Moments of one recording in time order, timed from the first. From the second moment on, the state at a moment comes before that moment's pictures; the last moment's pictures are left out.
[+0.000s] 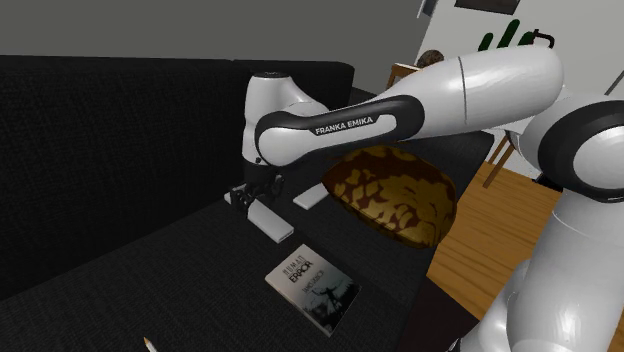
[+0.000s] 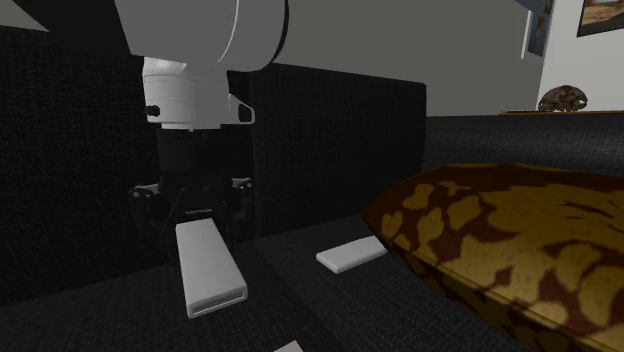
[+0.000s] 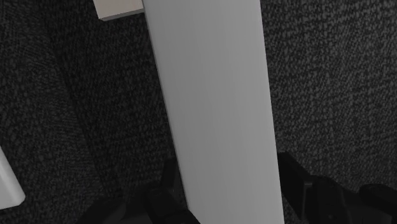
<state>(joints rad) 0.20 0.21 0.27 -1.86 -0.06 2.08 0.43</state>
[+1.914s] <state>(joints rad) 0.20 0.16 0.28 -1.54 -0.04 1.70 0.42</state>
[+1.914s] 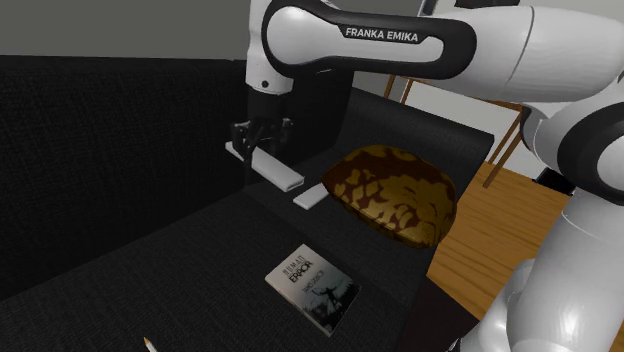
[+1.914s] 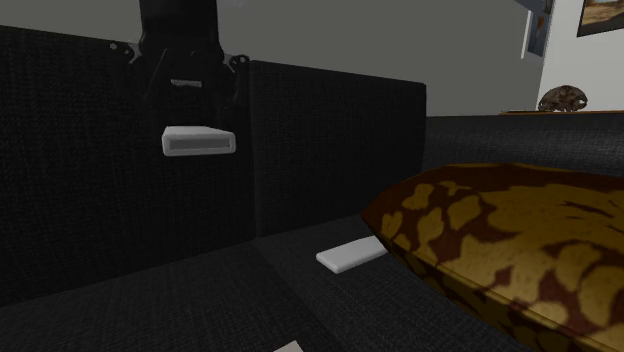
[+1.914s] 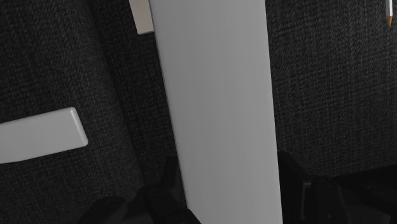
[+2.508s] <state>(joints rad) 0.14 0.11 0.24 -1.54 -0.02 1.66 0.33</state>
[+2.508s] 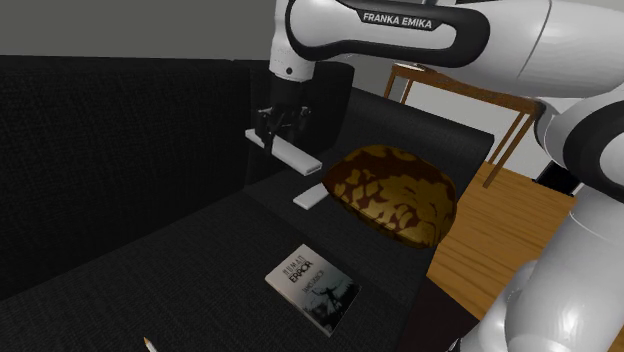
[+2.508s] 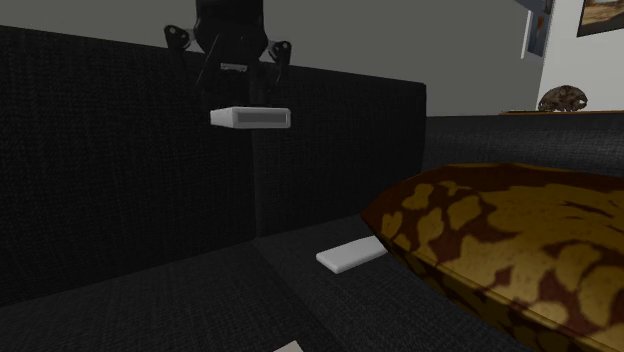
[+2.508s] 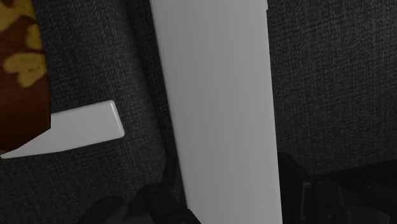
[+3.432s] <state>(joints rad) 0.10 0.07 0.20 -1.73 -0.01 1.82 0.25</state>
